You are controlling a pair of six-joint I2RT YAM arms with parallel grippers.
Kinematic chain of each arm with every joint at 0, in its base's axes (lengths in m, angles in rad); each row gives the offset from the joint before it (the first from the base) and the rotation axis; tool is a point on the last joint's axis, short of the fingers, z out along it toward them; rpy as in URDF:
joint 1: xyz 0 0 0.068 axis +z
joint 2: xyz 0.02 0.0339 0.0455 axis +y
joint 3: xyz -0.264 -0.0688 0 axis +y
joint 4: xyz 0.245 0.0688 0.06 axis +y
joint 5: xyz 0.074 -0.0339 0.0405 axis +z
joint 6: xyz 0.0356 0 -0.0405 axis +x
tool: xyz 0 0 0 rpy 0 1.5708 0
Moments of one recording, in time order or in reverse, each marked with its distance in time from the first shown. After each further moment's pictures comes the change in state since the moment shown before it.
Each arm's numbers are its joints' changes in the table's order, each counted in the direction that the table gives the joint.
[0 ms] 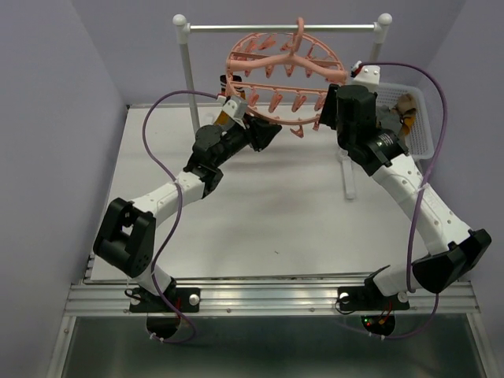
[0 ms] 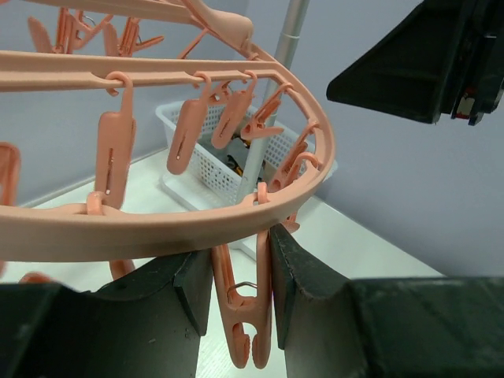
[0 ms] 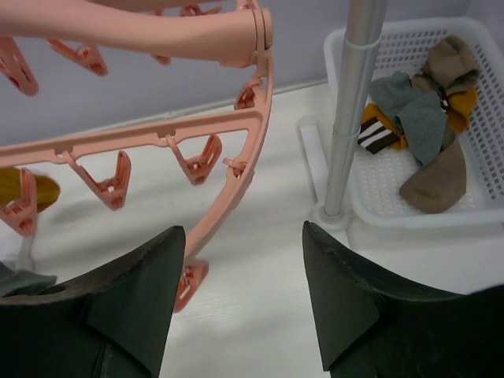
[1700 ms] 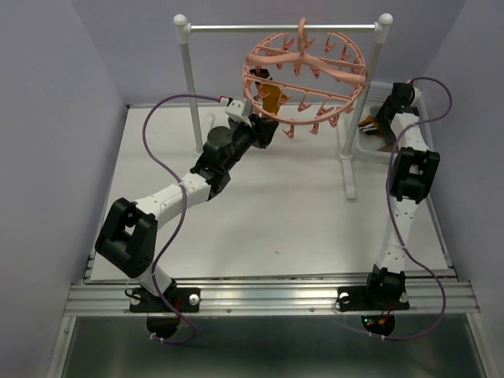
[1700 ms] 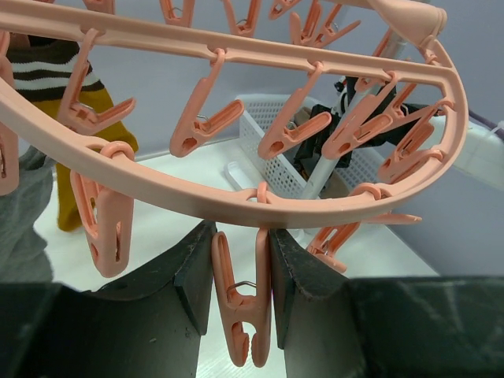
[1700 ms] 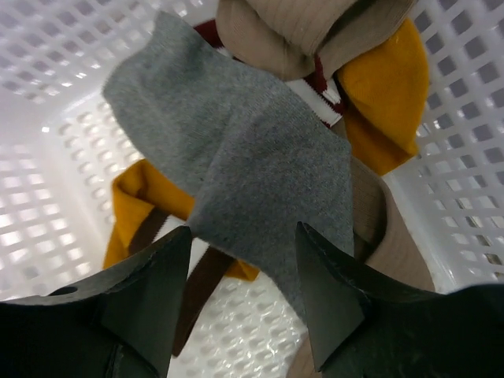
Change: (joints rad) left arm -0.078 0.000 -0.021 0.120 0.335 0.038; right arm -0.735 1.072 -0.684 -0.004 0.404 0.035
